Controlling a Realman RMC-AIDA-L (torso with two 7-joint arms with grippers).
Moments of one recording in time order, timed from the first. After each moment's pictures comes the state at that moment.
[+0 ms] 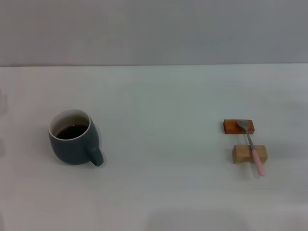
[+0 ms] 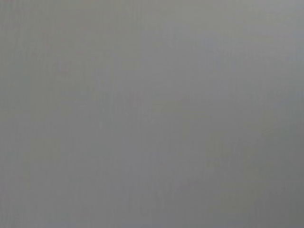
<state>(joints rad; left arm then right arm) -0.46 -2.07 1.30 0.18 -0.30 1.02 -0.06 0.53 2.07 1.51 0.23 -2.30 -1.13 -0.25</state>
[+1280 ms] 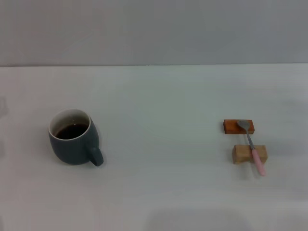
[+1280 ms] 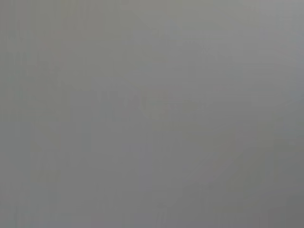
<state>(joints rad) -0.45 -2.07 1.31 0.18 -0.30 1.02 -0.06 0.54 2.07 1.51 0.23 -2.32 -1.13 -0.25</state>
